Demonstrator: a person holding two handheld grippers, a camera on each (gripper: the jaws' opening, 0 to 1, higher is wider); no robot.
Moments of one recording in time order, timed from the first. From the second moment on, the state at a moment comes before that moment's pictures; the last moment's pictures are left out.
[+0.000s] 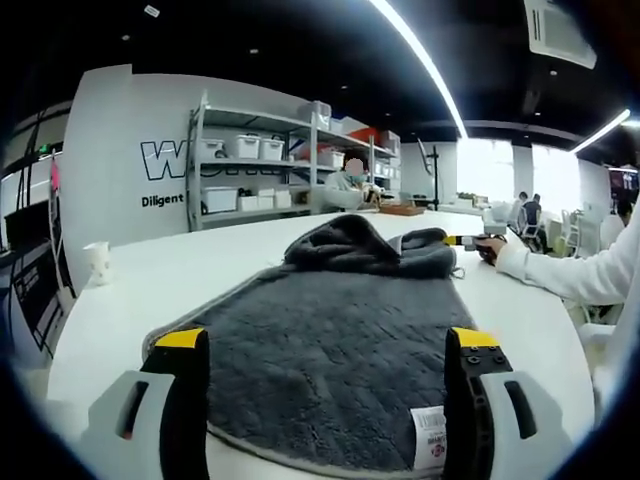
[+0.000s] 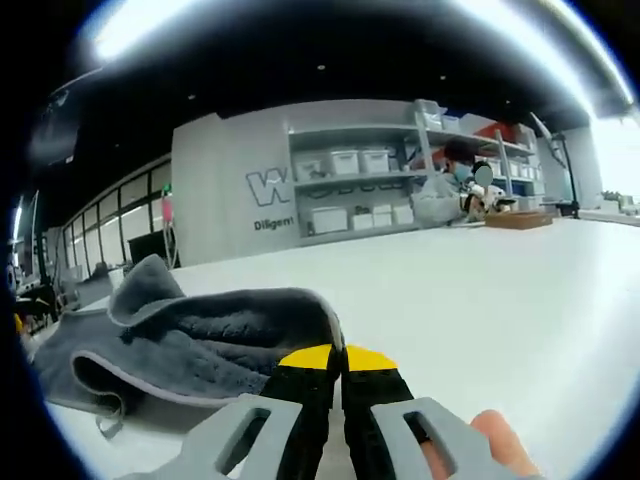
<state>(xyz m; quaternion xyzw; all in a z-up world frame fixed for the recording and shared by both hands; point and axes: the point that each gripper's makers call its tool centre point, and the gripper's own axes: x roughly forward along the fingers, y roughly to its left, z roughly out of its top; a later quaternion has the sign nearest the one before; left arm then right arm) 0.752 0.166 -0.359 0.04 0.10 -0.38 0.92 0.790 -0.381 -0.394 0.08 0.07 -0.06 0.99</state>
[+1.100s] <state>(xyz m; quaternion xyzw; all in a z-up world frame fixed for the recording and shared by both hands) 0.753 0.169 -0.357 0.03 0.10 -0.38 0.92 0.769 -0.434 -0.406 0.06 0.09 -0.14 0.98</state>
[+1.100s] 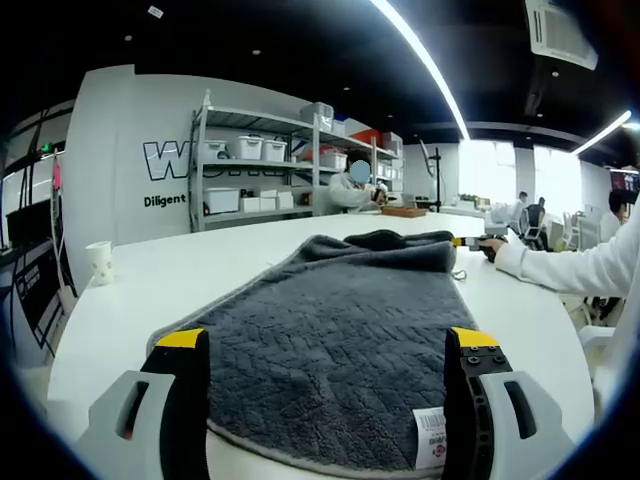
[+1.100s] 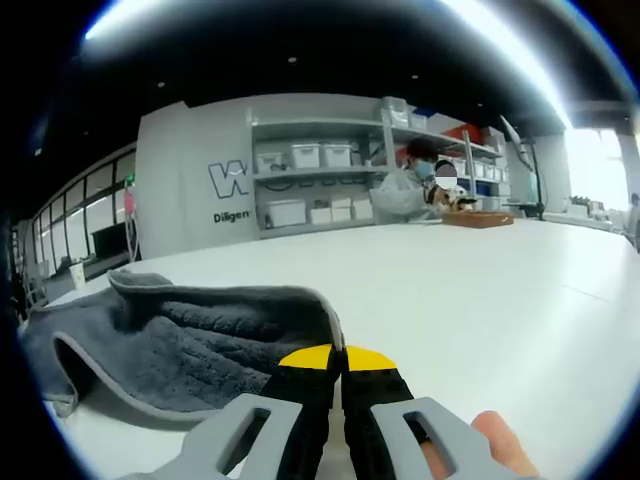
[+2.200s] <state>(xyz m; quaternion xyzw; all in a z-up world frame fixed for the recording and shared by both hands) 0.752 0.169 -0.350 0.02 0.09 -0.38 0.92 0.727 -0.501 -0.412 0.06 0.10 -0.22 0.97</state>
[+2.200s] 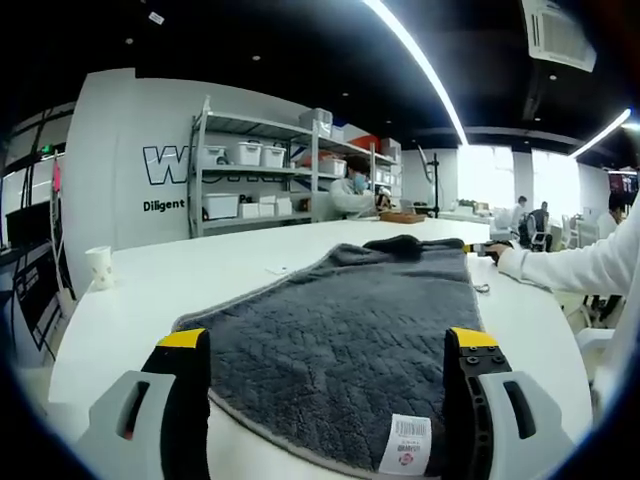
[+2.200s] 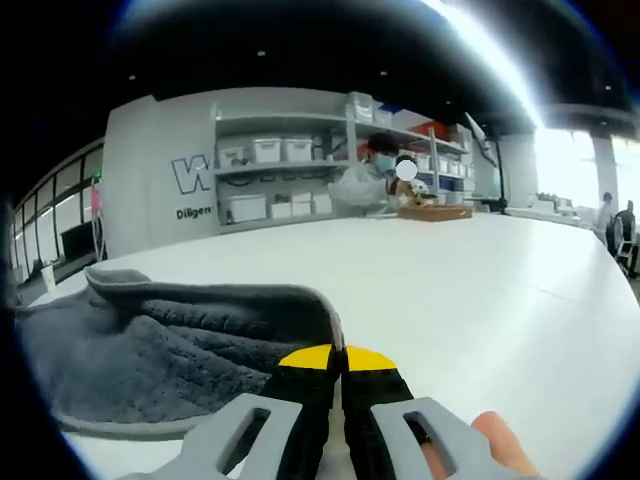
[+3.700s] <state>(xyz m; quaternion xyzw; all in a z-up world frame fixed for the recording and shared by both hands) 0.746 0.162 -0.347 0.03 0.08 -0.39 0.92 0.683 -0.473 -0.388 0.06 0.05 -0.19 0.98</state>
